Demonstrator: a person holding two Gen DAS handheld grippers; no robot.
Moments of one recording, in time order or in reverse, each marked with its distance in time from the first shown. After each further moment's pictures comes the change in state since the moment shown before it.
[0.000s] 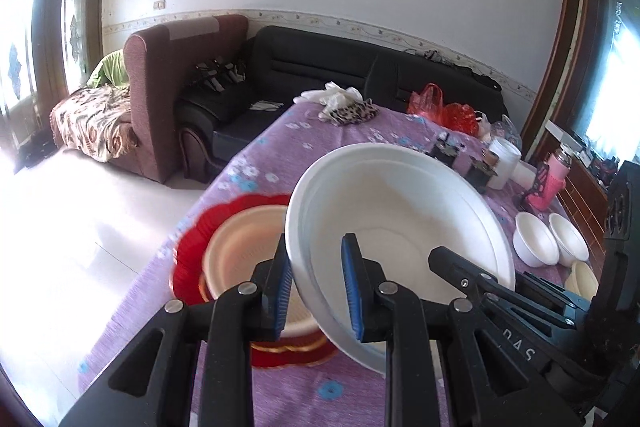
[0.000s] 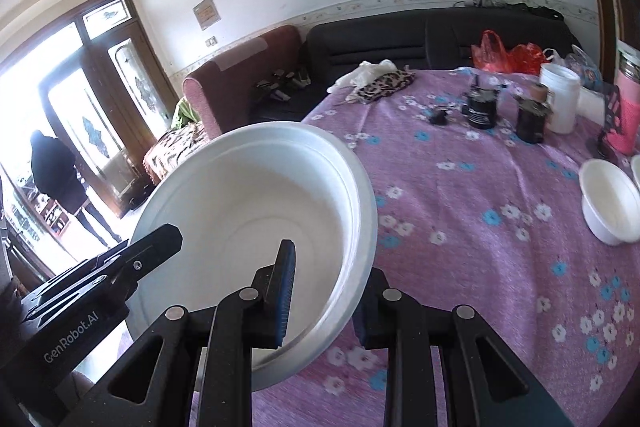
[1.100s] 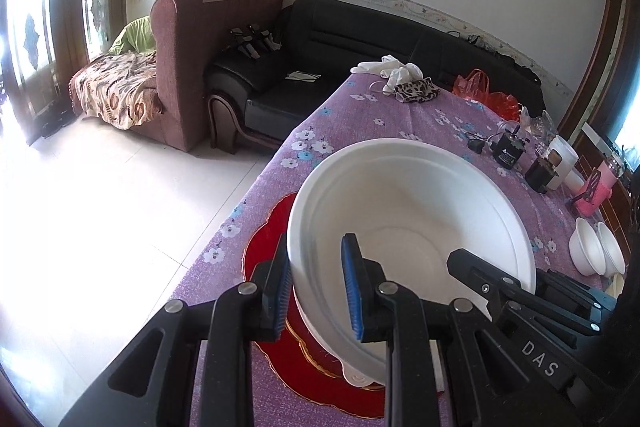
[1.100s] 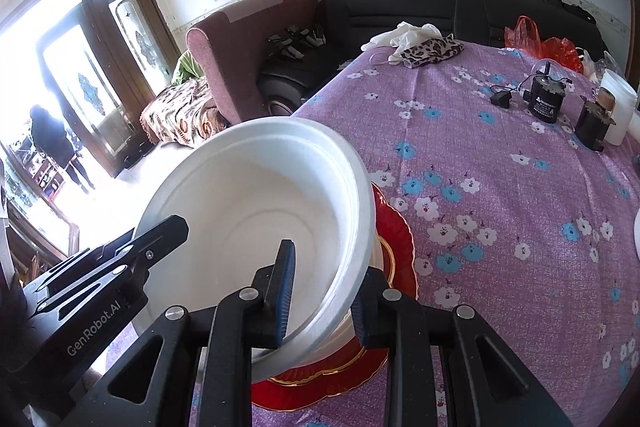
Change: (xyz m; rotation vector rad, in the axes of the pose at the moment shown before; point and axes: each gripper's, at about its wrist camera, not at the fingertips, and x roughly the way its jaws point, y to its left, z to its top) left arm 0.066 0.078 -0.001 -0.063 0.105 0.082; right arm 0.101 0.054 0.008 -0.069 0.146 -0.020
